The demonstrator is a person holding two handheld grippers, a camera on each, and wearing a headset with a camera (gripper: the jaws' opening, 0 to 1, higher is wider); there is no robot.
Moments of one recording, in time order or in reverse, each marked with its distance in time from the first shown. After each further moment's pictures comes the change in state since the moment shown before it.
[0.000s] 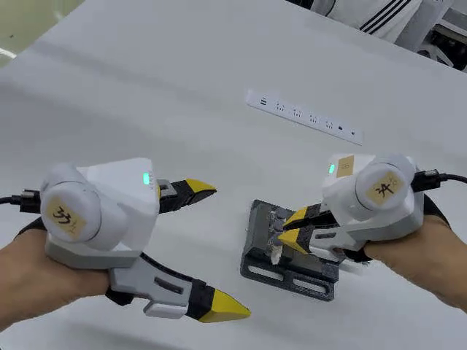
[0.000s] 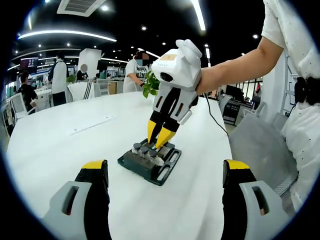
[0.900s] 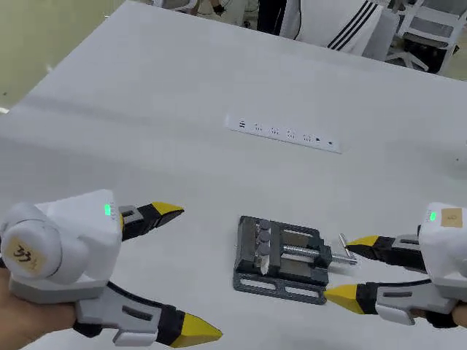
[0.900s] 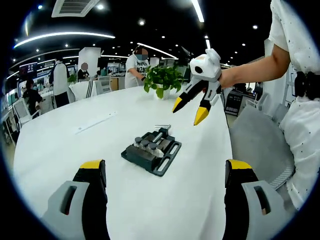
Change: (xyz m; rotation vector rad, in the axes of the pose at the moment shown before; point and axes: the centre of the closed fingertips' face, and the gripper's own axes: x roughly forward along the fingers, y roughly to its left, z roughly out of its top) left arm -0.017 -0.006 -0.005 0.046 0.075 0.034; right arm -0.071 0.017 -0.084 0.289 -0.228 -0.134
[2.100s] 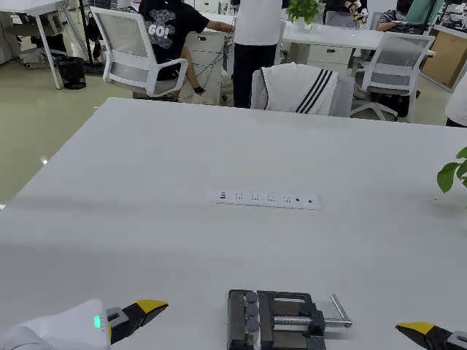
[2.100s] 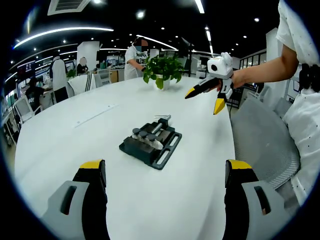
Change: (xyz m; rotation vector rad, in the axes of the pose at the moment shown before) left arm 0.015 -0.009 -0.010 0.011 0.073 0.008; right arm -0.035 -0.002 -0.047 0.137 -0.163 -0.074
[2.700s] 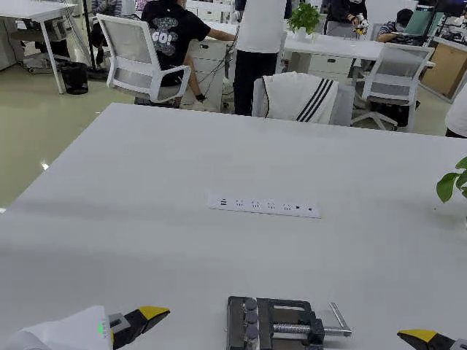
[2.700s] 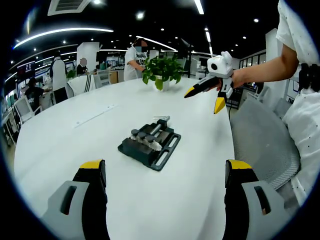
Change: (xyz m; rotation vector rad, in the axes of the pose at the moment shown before) left arm 0.000 0.000 -0.002 0.000 -0.012 -0.004; right arm -0.003 0.002 0.005 -0.013 -0.005 0.000
